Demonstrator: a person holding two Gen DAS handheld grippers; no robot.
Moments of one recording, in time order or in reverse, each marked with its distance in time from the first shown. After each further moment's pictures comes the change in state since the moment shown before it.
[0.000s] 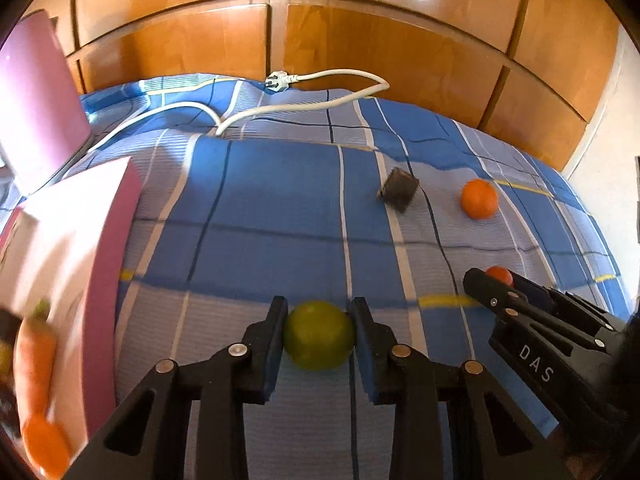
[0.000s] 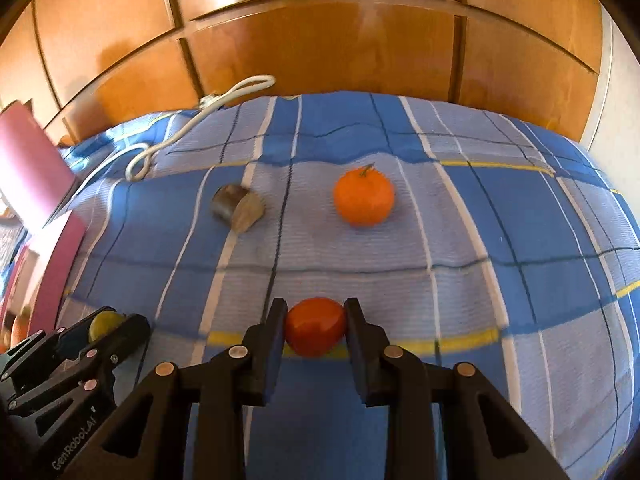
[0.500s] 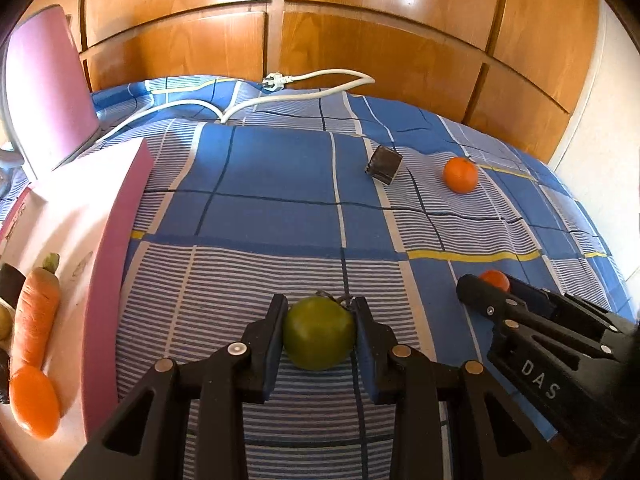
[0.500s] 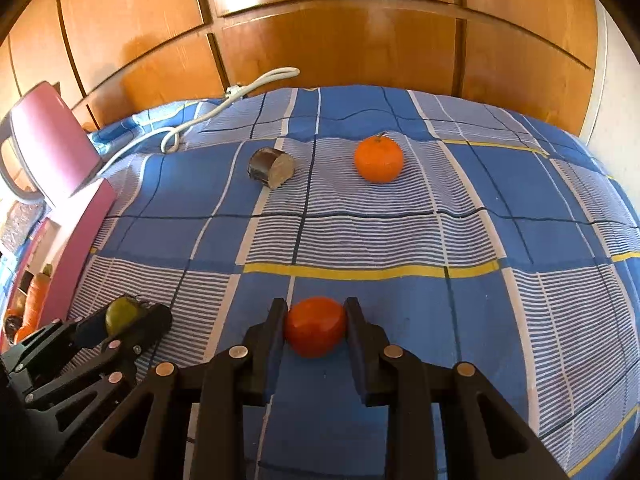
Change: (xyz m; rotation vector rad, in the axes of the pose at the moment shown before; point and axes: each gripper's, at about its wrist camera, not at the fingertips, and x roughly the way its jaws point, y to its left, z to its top) left arm -0.013 0.001 -0.032 0.023 -0.038 -0.027; right arm -0.022 0.015 -0.034 -0.024 -0.015 0.002
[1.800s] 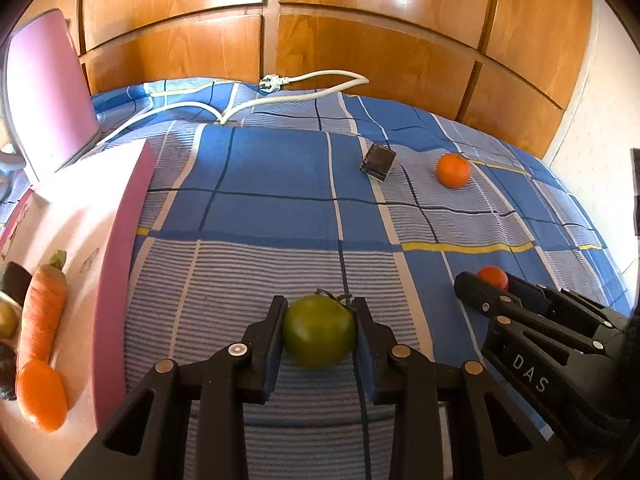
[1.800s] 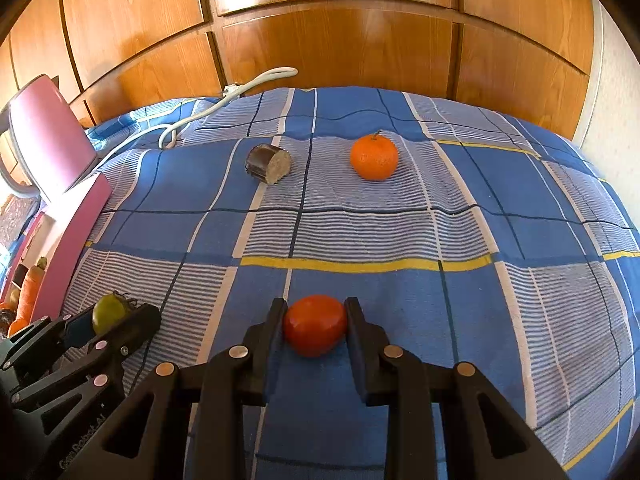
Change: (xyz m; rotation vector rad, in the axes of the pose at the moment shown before) left arm -0.011 -0.001 -0.004 0.012 0.007 -0.013; right arm -0.005 -0.001 -0.005 -0.006 -0.014 -0.009
